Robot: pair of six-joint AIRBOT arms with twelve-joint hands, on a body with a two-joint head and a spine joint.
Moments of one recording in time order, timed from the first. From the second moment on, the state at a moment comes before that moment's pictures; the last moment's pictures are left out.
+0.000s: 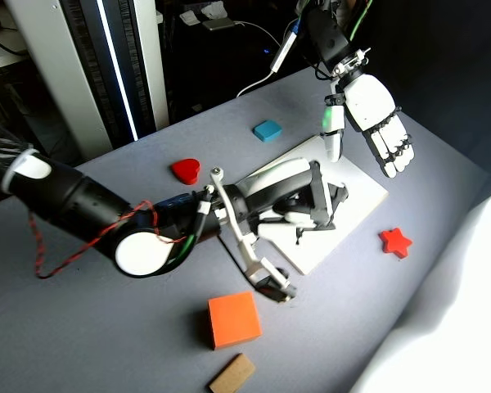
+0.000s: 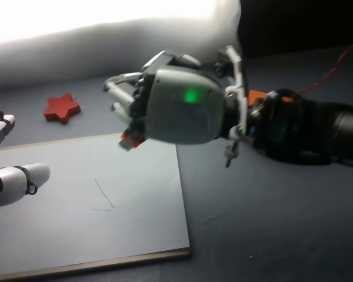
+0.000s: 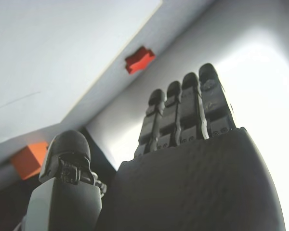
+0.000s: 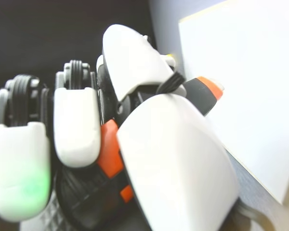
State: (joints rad) left arm 0.82 -0.77 0.77 -1.14 -0.93 1.71; right arm -0.44 -1.70 1.80 -0.79 1.10 -1.68
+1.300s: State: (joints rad) left arm 0.82 -0.77 0.76 -1.15 -0.93 1.72; right arm -0.54 -1.71 1.86 -0.87 1.15 -1.71
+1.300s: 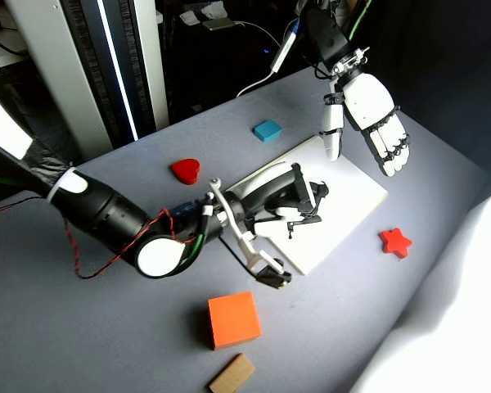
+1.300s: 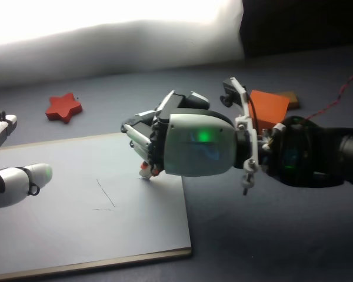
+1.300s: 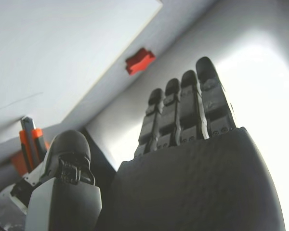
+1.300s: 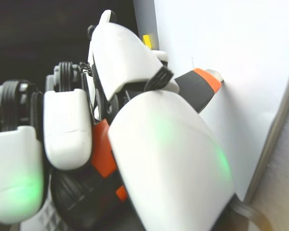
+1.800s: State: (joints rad) left arm 0.78 -0.80 0.71 -1.14 -0.94 1.75; right arm -0.50 -1.62 1.73 -0.77 1.09 -1.67
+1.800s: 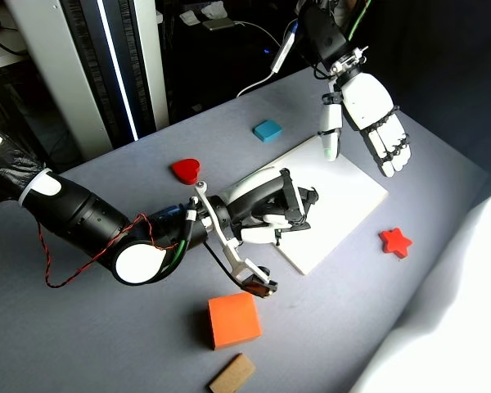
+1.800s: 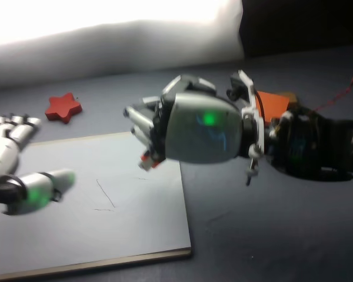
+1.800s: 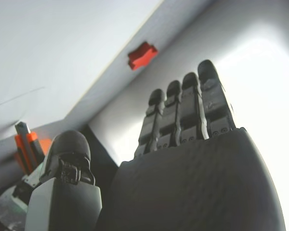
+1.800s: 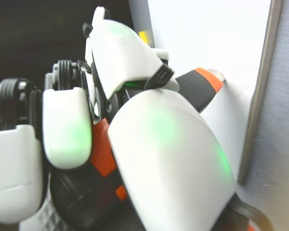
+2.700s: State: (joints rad) left arm 0.70 -0.88 0.61 -1.14 -0.95 1.84; right arm -0.52 -1.15 1.03 0.44 0.25 -1.64
